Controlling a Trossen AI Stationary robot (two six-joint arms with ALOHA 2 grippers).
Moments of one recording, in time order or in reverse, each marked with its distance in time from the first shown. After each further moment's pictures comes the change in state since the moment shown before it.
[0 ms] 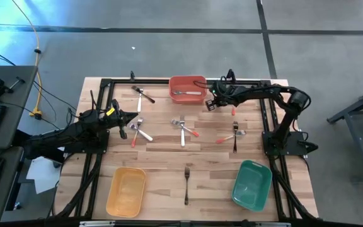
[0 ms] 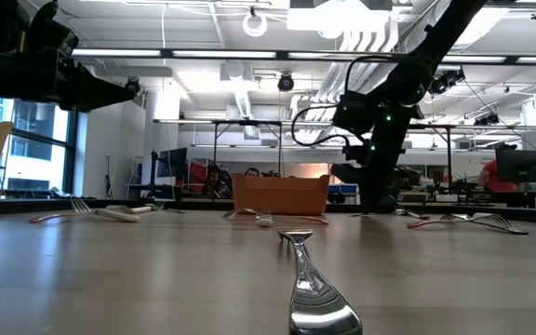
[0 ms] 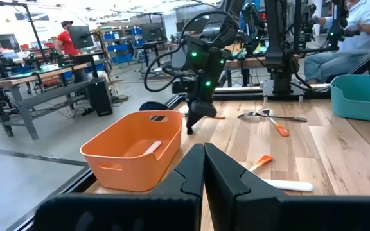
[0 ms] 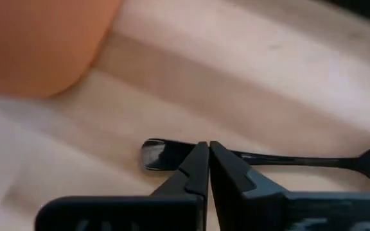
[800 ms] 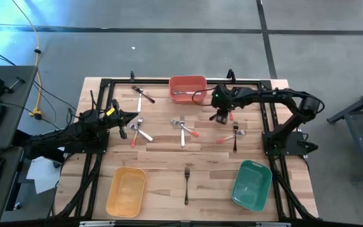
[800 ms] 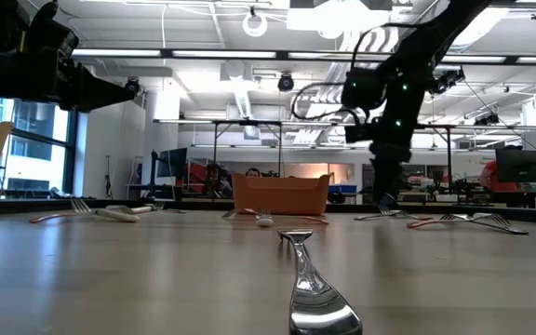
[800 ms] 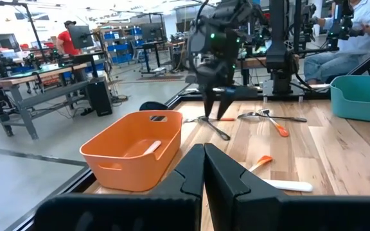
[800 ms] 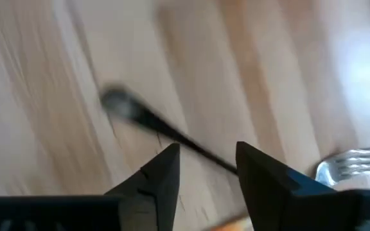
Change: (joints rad) left arm 0.000 0.000 0.000 0.000 0.000 -0.003; right arm 0.049 -0.161 -0.005 -0.233 -0.155 -0.777
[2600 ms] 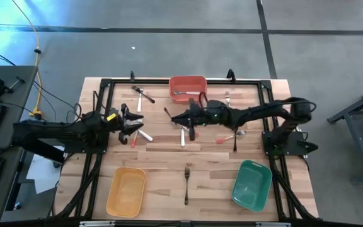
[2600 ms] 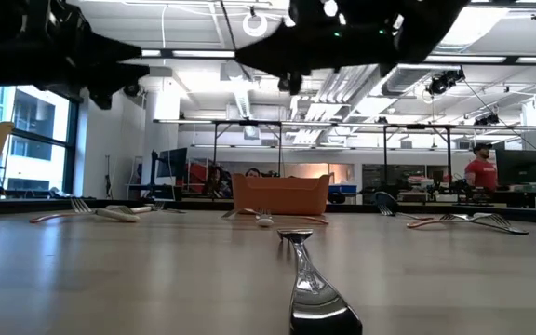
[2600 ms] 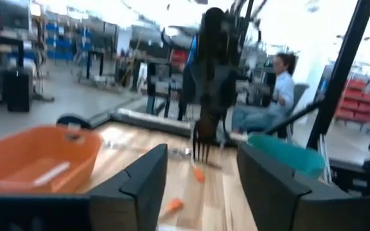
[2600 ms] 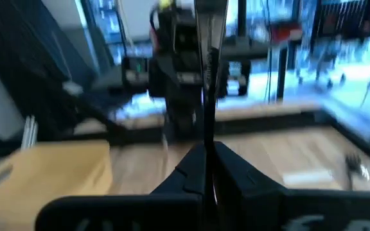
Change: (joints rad) left arm -0.186 0.390 0.001 0.537 0.025 -0.312; right arm 0.424 0.093 0.031 1.267 -0.194 0.361
